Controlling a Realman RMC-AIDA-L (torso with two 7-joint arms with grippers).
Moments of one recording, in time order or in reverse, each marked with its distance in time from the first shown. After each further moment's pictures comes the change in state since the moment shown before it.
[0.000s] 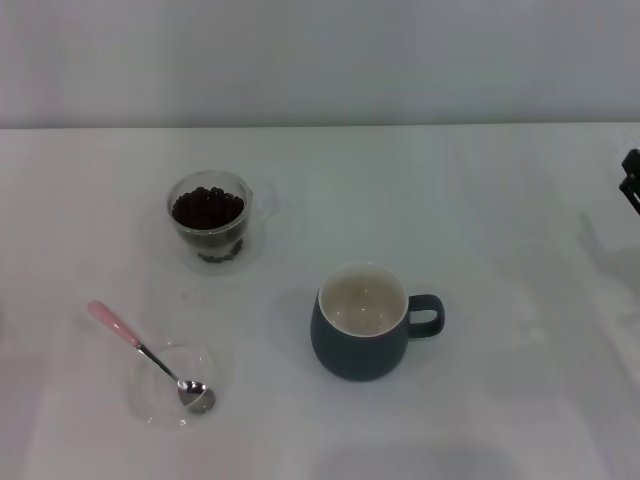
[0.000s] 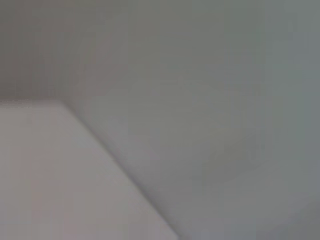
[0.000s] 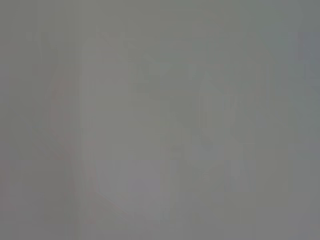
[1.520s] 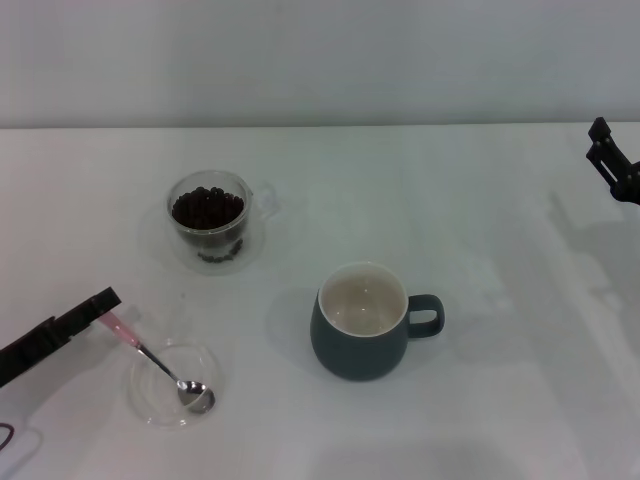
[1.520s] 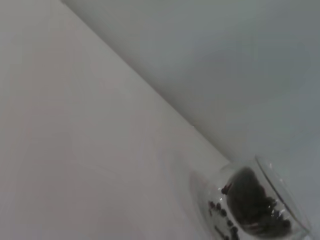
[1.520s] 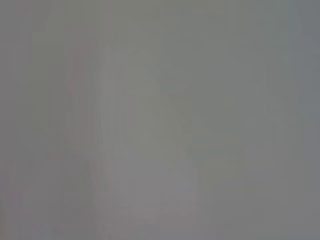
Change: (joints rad) left arm -0.204 0.046 0.000 0.049 0.594 0.104 -0.290; right arm 0.092 0.002 0.005 -0.012 0.000 0.059 0.002
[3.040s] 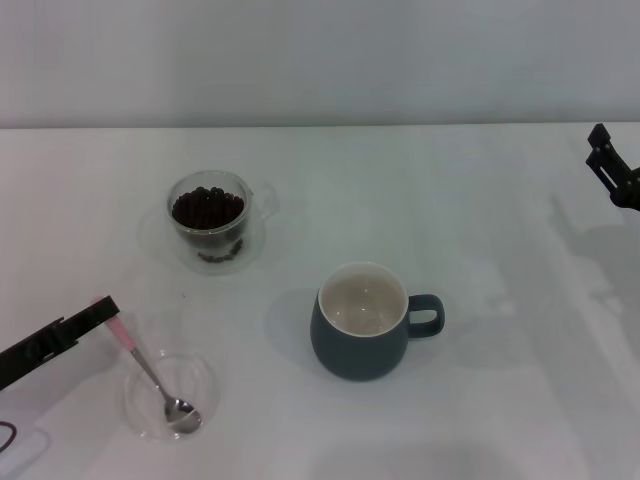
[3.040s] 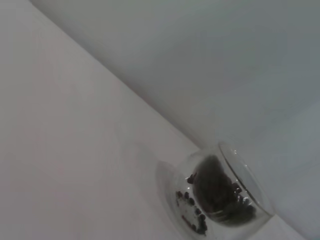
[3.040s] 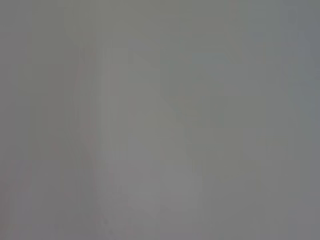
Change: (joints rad) left arm 0.002 -0.008 -0.003 0.045 0.045 -0.085 0.003; right arm -0.010 0.002 -0.006 0.003 0.000 0.001 0.005
